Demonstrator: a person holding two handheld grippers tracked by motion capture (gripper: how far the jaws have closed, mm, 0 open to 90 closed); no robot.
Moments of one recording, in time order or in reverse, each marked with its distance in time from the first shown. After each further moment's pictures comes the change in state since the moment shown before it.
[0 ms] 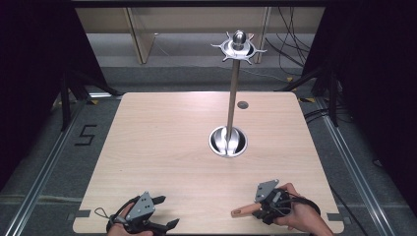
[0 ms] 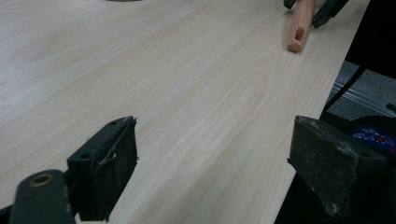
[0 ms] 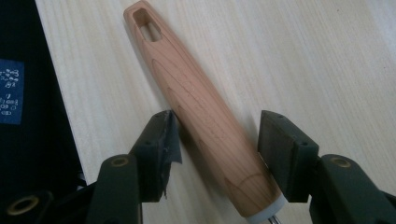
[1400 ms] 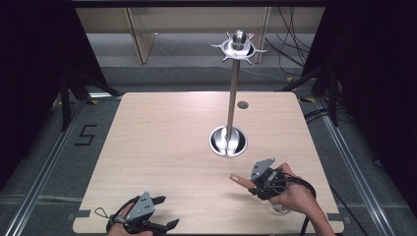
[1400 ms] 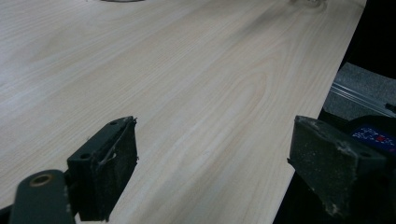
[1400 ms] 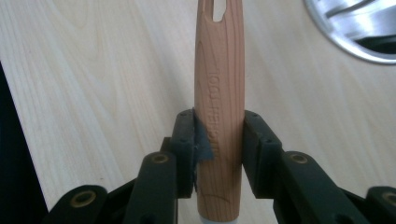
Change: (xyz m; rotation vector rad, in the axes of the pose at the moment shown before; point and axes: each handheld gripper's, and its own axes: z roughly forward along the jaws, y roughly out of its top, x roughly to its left) left arm -0.001 0.000 -0.001 -0.005 -0.005 0.003; right arm -0.028 0.038 -0.027 -0.036 -0.067 0.068
